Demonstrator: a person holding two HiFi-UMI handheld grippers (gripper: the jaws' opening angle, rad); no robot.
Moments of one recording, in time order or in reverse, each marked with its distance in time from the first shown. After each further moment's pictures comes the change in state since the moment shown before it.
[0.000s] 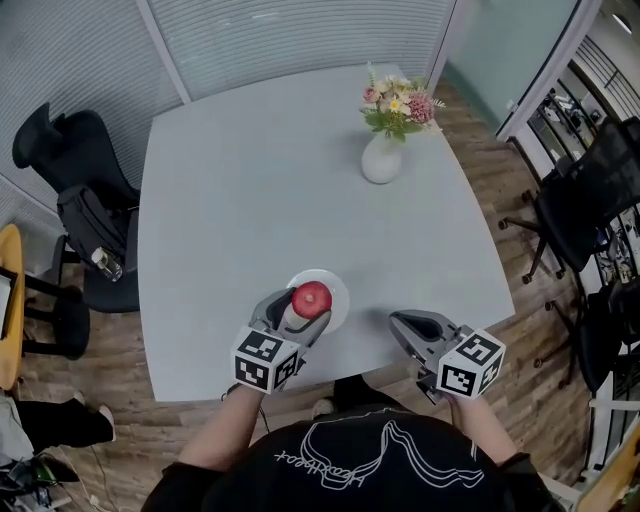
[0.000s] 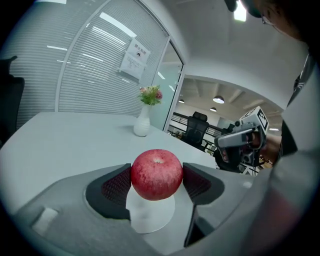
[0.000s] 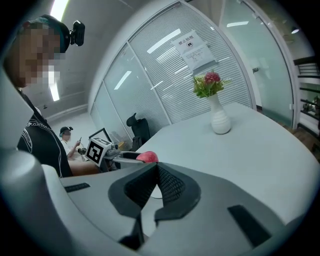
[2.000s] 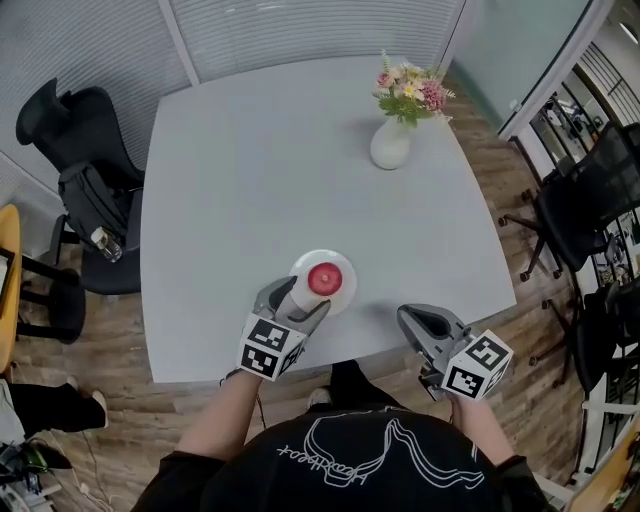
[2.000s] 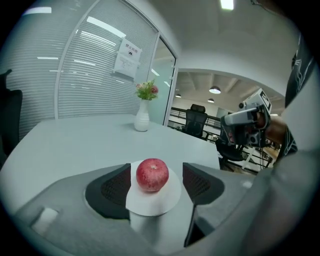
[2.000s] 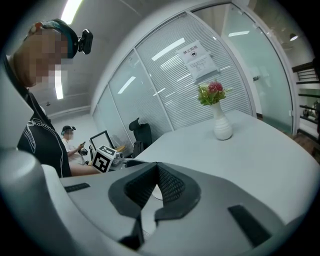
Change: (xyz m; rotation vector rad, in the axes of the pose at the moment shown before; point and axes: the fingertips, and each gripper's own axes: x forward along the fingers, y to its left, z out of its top) left arm -0.010 0.002 -0.034 0.116 0.032 0.025; right arm -0.016 0.027 -0.005 -0.041 -0.094 0.010
